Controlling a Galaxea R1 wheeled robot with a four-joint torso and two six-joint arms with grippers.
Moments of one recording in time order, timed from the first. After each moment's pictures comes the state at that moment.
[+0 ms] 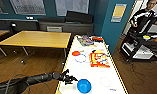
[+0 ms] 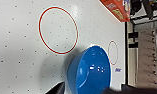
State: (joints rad) left arm 0.41 2.61 -1.84 -0.28 0.51 -0.45; right arm -1.48 2.03 -1.39 0.12 0.42 0.00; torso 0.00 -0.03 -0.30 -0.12
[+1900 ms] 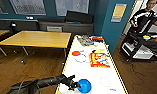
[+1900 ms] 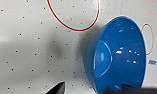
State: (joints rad) left arm 0.47 2.76 -1.87 0.20 0.68 -0.90; right arm -1.46 2.03 -1.39 0.12 0.40 0.00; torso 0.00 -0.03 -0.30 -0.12
